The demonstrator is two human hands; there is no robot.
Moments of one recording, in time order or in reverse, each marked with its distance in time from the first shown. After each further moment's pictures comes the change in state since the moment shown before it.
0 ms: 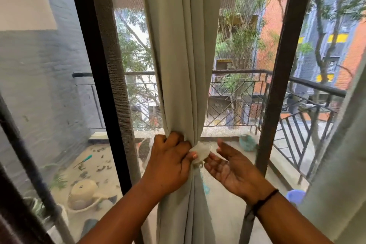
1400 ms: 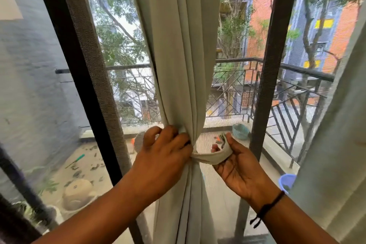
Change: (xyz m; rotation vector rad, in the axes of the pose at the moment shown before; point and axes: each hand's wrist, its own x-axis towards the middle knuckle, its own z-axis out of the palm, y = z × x) left_hand 0.005 0.015 -0.020 0.453 0.143 0.383; right_hand -0.008 0.000 -0.017 0.283 -0.120 -0.102
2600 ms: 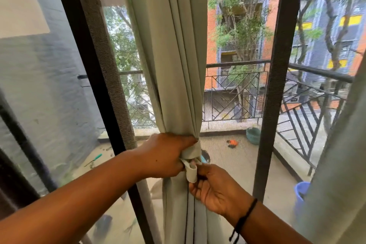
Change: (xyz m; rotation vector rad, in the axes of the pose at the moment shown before) left_hand 0.031 -0.017 -0.022 -0.460 -0.705 -0.104; right_hand -0.016 0.050 0.014 -0.343 0.088 0.241
